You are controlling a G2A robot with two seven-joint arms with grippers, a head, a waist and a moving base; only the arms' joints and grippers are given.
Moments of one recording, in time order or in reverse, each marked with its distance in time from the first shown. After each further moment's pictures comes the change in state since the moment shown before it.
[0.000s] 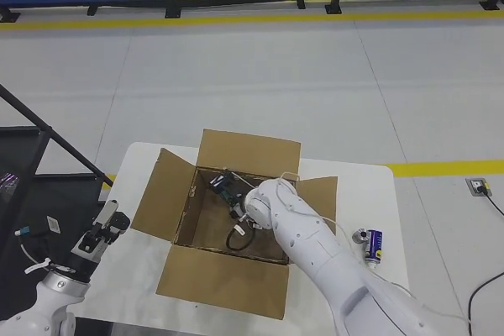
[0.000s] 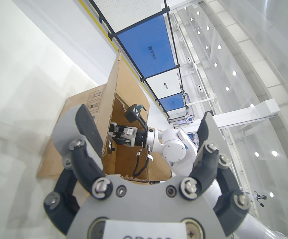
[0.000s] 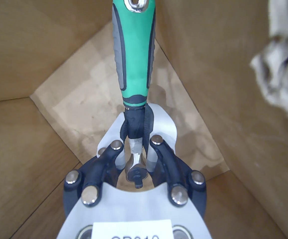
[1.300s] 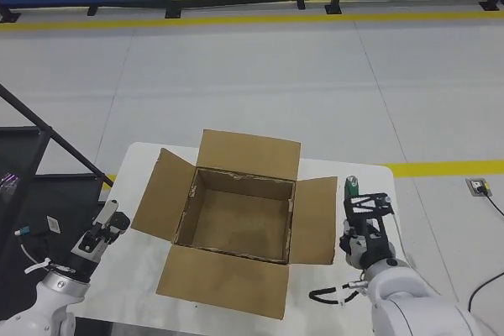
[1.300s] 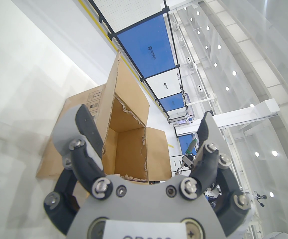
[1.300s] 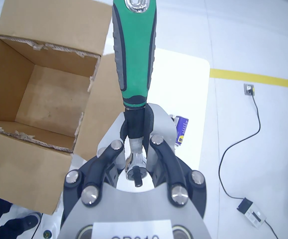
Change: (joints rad) left arm 0.000 0.000 0.000 0.000 0.000 0.000 0.000; right arm -1.094 0.277 0.681 -1.948 -0.648 0.355 0.622
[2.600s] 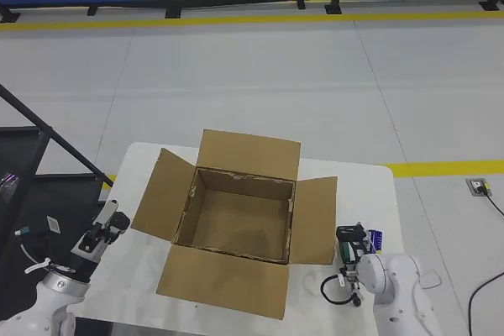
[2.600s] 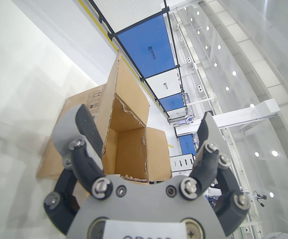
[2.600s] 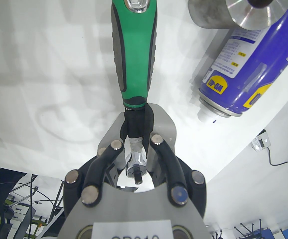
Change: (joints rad) left arm 0.000 0.000 0.000 0.000 0.000 0.000 0.000; right arm 0.180 0.050 0.148 0.759 0.187 -0.072 0.102
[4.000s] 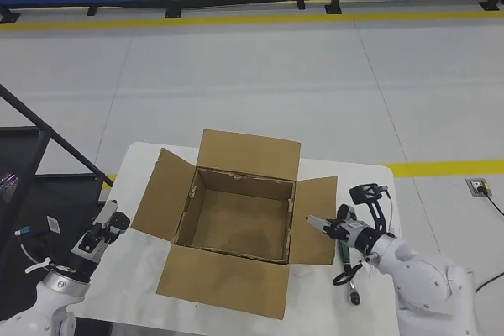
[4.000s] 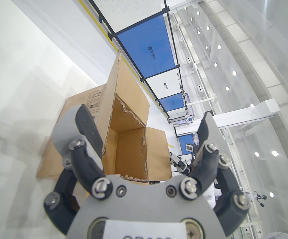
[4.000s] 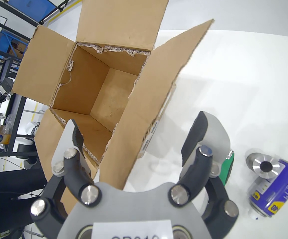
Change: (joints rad) left arm 0.000 0.000 0.000 0.000 0.000 0.000 0.000; right arm -0.025 0.040 0.079 -0.248 0.669 -0.223 -0.418
